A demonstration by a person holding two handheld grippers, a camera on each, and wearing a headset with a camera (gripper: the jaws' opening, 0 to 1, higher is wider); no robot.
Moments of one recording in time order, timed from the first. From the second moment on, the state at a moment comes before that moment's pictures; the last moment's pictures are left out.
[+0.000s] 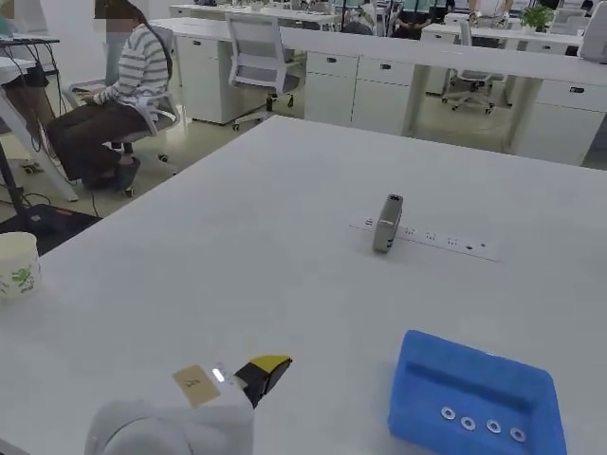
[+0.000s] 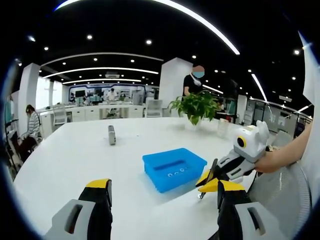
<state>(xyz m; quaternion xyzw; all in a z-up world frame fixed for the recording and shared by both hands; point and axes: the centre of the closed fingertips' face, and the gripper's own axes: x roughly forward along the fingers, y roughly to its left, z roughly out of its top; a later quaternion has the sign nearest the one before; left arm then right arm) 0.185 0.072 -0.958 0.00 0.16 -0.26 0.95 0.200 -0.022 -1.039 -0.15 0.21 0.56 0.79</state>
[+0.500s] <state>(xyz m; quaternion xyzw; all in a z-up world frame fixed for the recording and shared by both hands) 0.185 0.072 -0.959 -0.01 0.16 -0.26 0.95 0.206 -0.019 -1.030 -0.08 0.22 0.55 0.80</state>
